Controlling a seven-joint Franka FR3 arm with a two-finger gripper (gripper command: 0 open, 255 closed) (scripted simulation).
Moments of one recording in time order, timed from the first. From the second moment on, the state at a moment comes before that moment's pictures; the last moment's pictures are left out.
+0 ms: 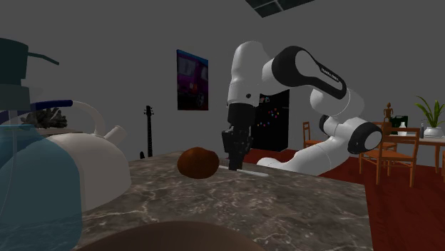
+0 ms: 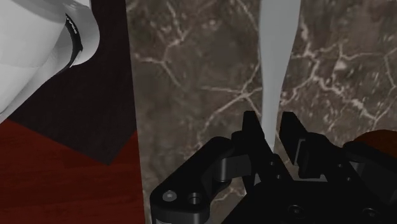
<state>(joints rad) -0.15 -1.23 0.31 -2.53 0.44 1.51 0.96</state>
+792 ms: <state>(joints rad) -0.15 -1.19 0.30 -2.45 0.42 1.47 0.97</state>
